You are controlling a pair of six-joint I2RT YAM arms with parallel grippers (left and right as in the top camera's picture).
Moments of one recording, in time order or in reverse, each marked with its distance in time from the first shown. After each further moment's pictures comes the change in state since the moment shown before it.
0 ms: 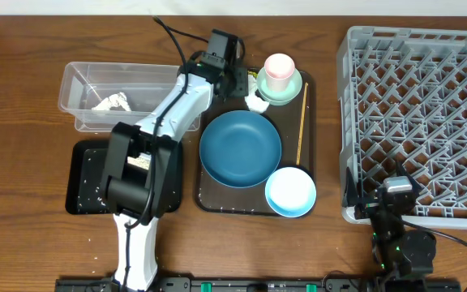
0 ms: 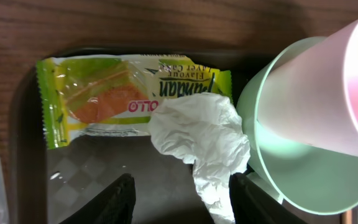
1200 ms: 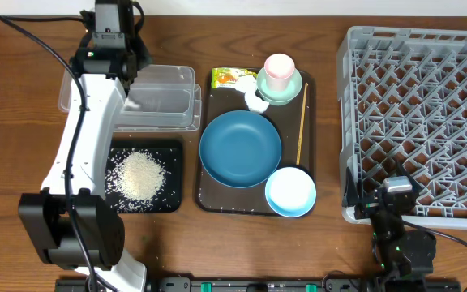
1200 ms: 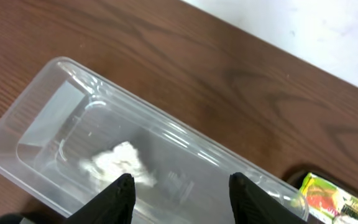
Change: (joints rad) left arm 0.328 -0.372 0.000 -0.253 -0.386 -0.103; right arm 0.000 0.000 0.000 0.000 0.000 0.000
